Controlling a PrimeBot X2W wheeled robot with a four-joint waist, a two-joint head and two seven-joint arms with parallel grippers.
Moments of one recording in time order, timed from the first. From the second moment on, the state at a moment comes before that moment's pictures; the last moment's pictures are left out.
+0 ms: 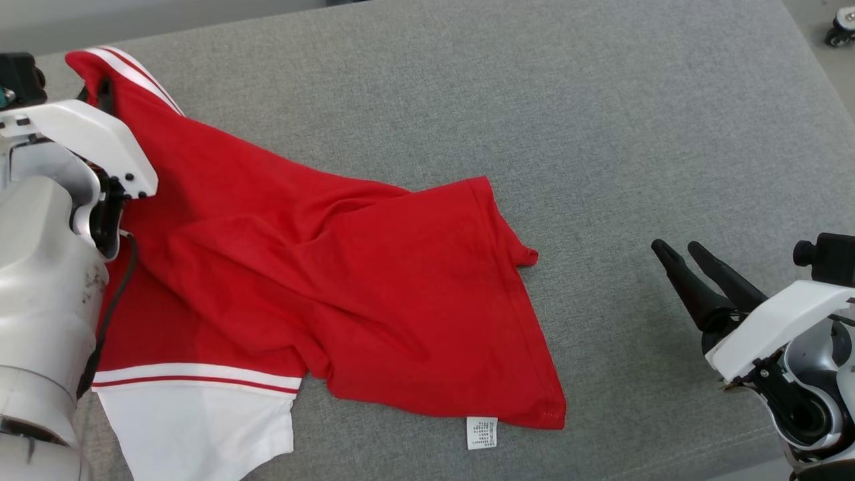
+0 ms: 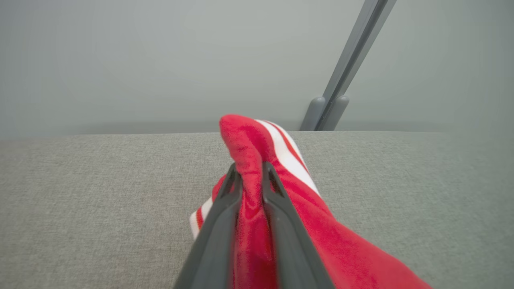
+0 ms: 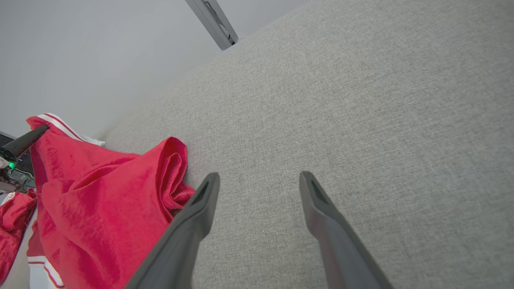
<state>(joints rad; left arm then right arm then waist) -1.11 0.28 -0.54 1.25 -0.77 -0.01 -0.12 -0.26 -0.29 0.15 0.11 0.87 0.13 0.29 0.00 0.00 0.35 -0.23</state>
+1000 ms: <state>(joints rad) -0.78 0.36 -0.59 1.01 -0.77 -0.11 -0.26 -0.20 -0.24 0.13 0.20 0.83 0.13 0.09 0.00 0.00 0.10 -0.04</state>
